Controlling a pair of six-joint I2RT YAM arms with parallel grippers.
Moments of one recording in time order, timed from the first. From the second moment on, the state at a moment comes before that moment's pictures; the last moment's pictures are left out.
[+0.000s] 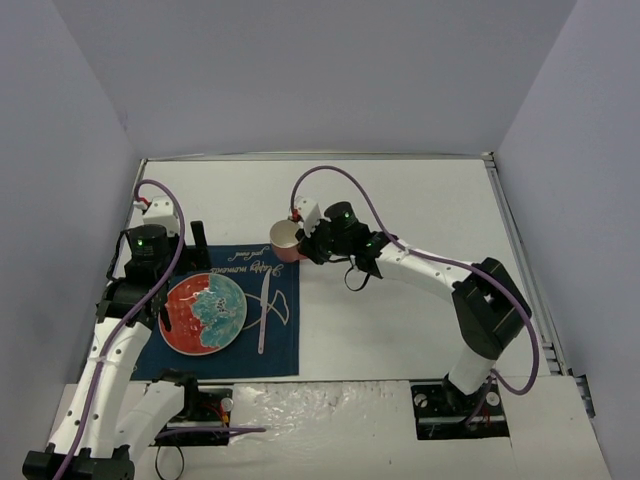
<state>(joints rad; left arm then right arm) -0.13 0.82 0.90 -0.61 -0.17 -0.15 0.71 1.68 1.09 0.03 -0.24 -0.20</state>
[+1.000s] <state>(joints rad) -0.13 0.81 0.90 -0.61 -0.17 -0.15 0.79 1.86 1.18 0.06 -0.17 -0.16</state>
